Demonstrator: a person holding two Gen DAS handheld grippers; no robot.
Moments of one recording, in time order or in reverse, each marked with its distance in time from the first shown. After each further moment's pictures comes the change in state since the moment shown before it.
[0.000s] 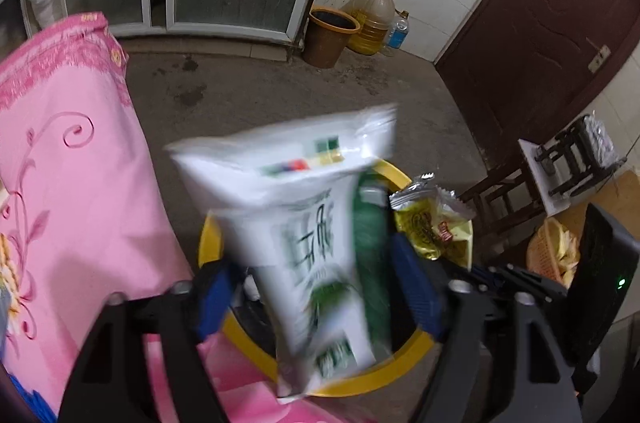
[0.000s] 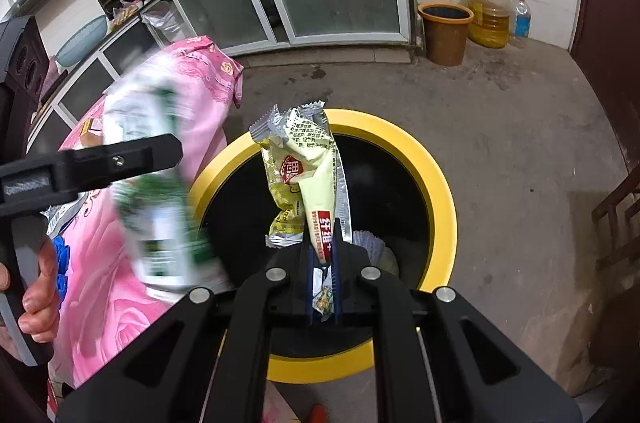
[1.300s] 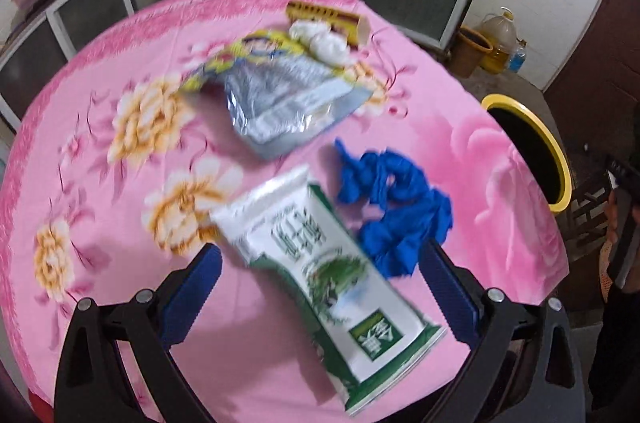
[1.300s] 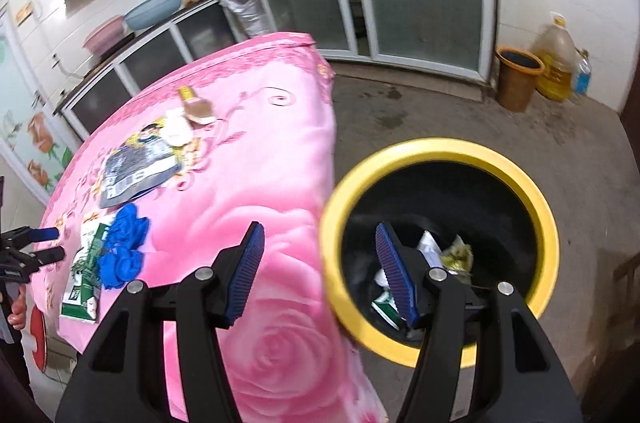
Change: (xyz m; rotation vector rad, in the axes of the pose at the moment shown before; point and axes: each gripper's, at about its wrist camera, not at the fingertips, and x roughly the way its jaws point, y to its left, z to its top) left arm -0.234 0.210 -0.217 -0.210 -0.027 0.369; right arm -0.034 0.142 -0.015 -0.226 -0.055 0.153
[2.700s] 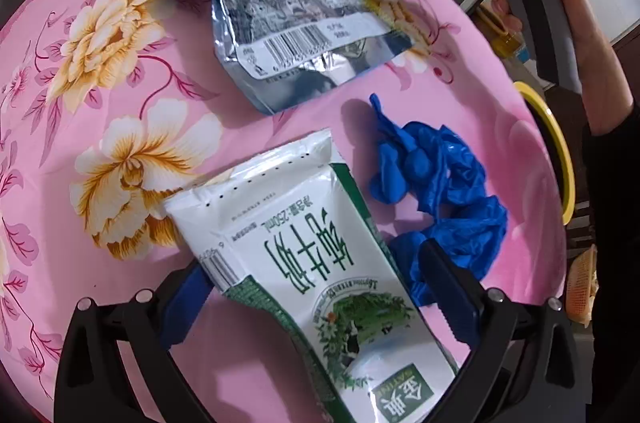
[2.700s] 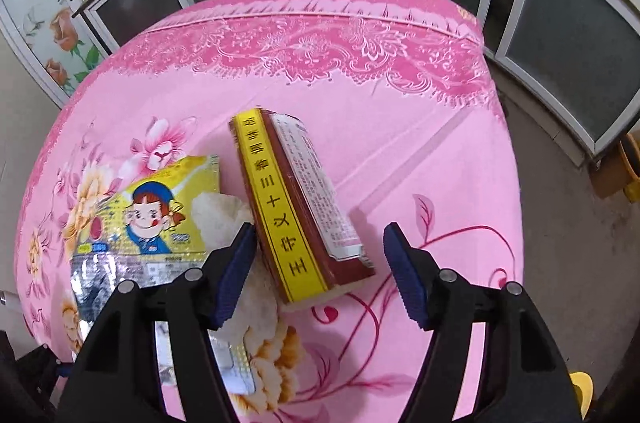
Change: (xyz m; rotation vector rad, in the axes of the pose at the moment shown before) left arm 0.085 0.013 0.019 -0.123 0.223 -0.086; right arm 0.273 0.187 0.178 -0.312 0.308 0.110
